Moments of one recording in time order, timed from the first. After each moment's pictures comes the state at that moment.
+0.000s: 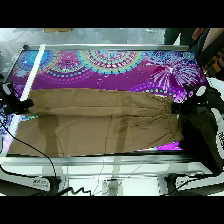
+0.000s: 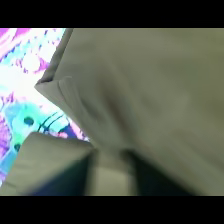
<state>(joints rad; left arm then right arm) 0.40 -1.66 1.43 1.70 -1.16 -1.68 -0.29 -1.56 1.25 -1.45 1.18 1.38</state>
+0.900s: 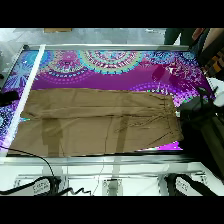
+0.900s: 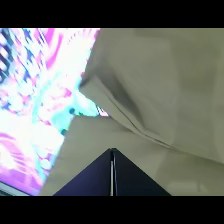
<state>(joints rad) 0.40 -1.31 1.43 1.70 -1.22 -1.51 -0.36 -1.09 0.97 -1.43 1.32 1.40</state>
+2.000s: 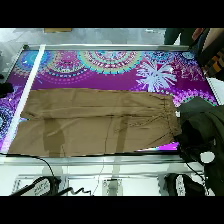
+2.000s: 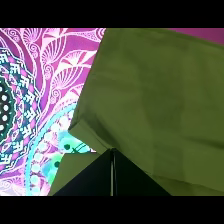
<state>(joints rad) 0.40 -1.22 1.42 1.59 -1.11 -1.45 -0.53 -0.49 0.15 -1.17 0.79 2.05</state>
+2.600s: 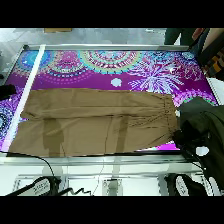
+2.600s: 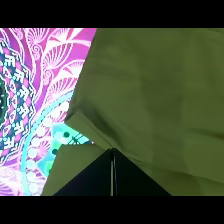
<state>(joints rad) 0.40 -1.26 1.42 1.60 -1.15 -1.45 -0.44 -0.73 0.15 -1.01 0.52 1.74</state>
